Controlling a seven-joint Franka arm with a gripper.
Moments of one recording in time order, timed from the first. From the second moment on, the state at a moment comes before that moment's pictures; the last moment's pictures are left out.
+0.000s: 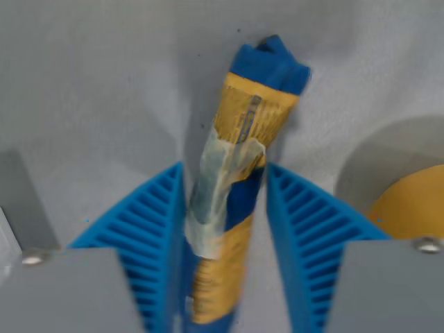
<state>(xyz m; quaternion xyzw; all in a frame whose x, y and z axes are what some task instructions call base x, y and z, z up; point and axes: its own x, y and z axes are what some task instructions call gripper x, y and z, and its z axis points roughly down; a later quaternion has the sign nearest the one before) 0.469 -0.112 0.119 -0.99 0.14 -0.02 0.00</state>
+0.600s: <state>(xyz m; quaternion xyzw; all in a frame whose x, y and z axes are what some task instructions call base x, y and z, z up) 0.472 -0.113 0.124 -0.99 0.14 -0.03 0.00</state>
